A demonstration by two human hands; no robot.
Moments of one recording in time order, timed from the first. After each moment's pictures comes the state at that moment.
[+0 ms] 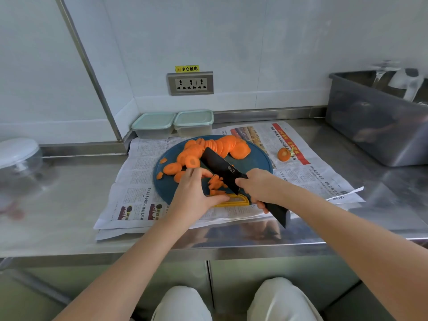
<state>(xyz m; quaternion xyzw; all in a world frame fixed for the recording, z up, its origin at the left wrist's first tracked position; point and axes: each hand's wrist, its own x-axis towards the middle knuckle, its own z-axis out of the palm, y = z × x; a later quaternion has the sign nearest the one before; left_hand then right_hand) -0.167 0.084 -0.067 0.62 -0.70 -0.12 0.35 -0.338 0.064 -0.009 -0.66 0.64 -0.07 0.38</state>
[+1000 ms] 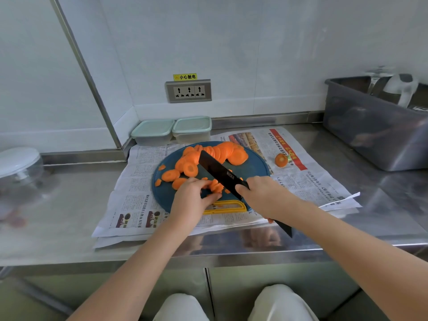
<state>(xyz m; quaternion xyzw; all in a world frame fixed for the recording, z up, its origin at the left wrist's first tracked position) -0.173 0.075 -0.068 0.63 -0.69 -0.12 0.34 -0.349 0.076 -0.009 -0.77 0.60 -0.05 0.20</state>
